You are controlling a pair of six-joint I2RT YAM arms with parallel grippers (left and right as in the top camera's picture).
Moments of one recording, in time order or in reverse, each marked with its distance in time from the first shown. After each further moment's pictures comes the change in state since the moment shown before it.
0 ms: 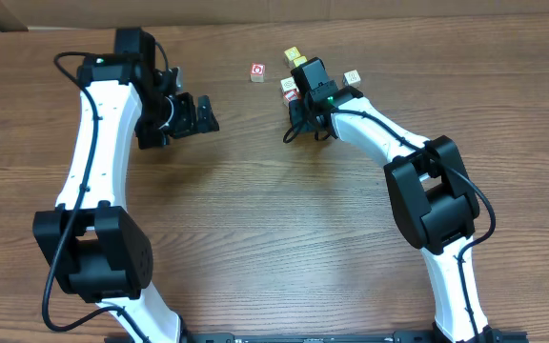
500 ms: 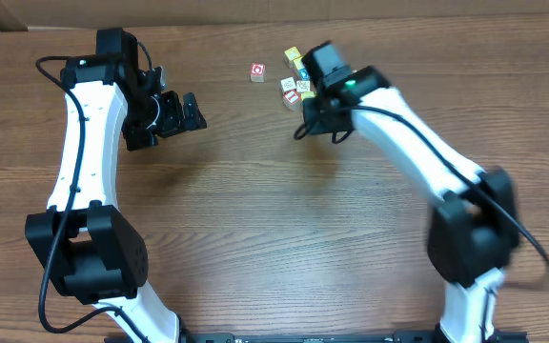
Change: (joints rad) left arm 0.048 0.000 0.002 -0.001 0.000 -0.011; right arm 0.011 -0.311 0.038 -0.478 -0.001 0.079
